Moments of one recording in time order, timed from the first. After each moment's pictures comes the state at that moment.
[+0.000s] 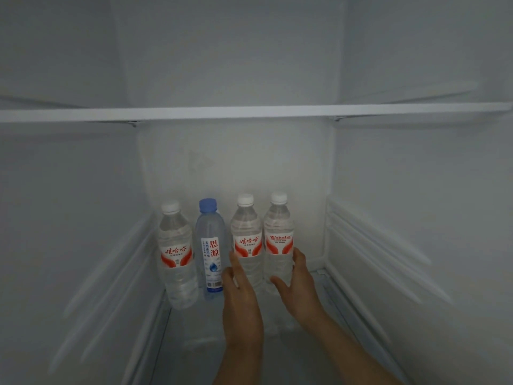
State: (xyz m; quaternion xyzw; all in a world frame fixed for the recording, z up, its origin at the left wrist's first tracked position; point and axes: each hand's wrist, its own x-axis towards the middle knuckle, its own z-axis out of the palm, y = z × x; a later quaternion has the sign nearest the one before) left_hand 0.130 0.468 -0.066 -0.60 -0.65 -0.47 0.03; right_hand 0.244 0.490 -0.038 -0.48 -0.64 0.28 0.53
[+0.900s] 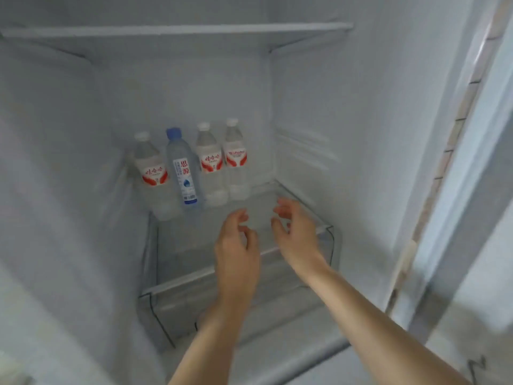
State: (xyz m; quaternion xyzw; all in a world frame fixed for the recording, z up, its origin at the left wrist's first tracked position) left_hand 0.148 0.271 -0.034 -0.63 -0.51 -0.56 -0.15; right_hand 0.262 0.280 -0.030 -0.57 -0.57 0.18 0.56
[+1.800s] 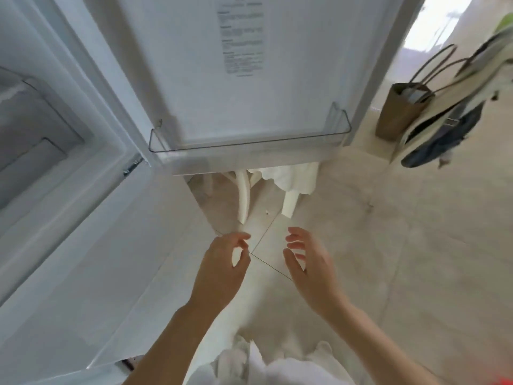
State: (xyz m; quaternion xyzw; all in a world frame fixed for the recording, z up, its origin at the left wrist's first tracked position) left_hand 0.276 -0.106 -0.203 -0.87 -0.30 -0.11 -0.38; right_hand 0.383 -0.255 -0.218 -0.82 -0.29 0.13 0.48
